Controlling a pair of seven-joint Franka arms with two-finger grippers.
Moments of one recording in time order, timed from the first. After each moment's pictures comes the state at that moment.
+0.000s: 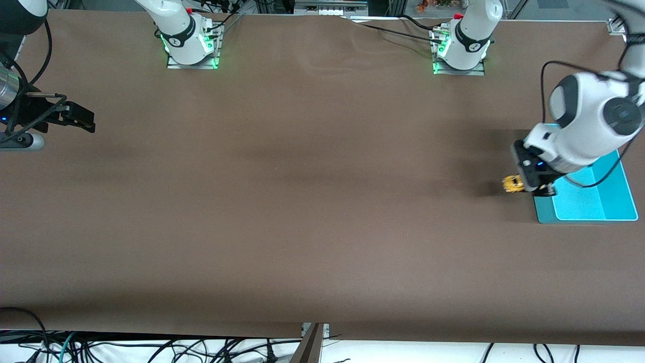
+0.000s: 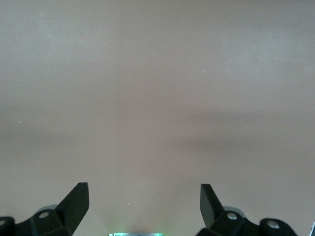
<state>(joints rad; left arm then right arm) 0.07 0.12 0.02 -2.08 0.10 2.23 1.43 -0.02 0.12 0.07 -1.47 -0.09 1.47 0.00</state>
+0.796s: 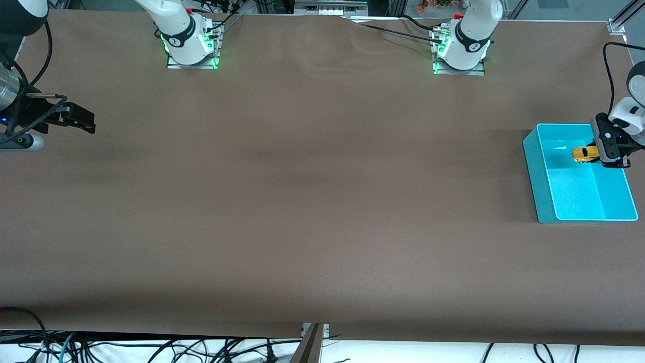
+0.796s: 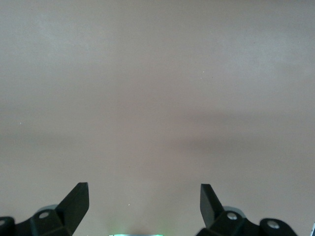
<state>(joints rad) 0.30 0.21 0.19 -2.12 0.14 2.26 1.86 -0.02 0.12 0.07 -1.47 -0.09 1.48 0.00</state>
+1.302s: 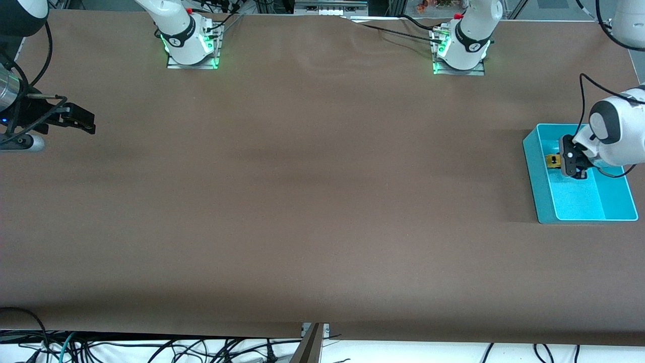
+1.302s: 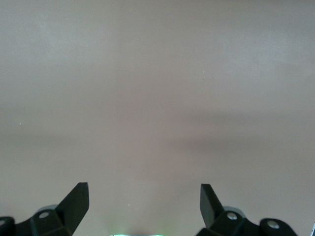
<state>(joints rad) 0.30 0.47 0.19 -2.09 0.15 2.33 1.86 -0.02 0.12 0.07 -1.47 -0.09 1.48 0.00</state>
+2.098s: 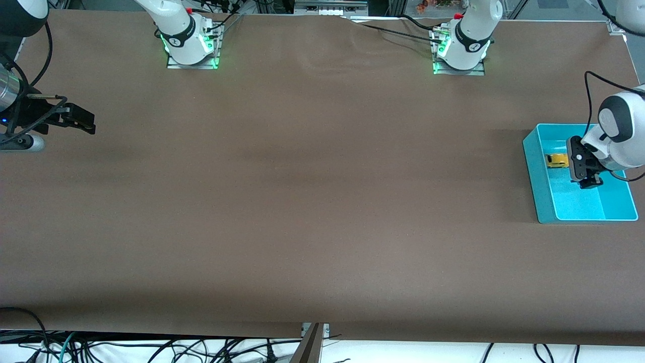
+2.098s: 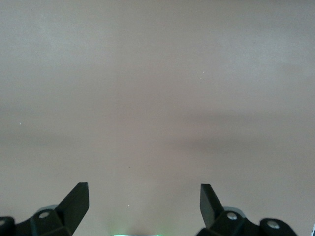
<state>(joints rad) 0.20 0.30 0.18 -2.05 0.15 2.30 1.82 -0.02 0.12 0.07 -1.47 -0.09 1.48 0.00</state>
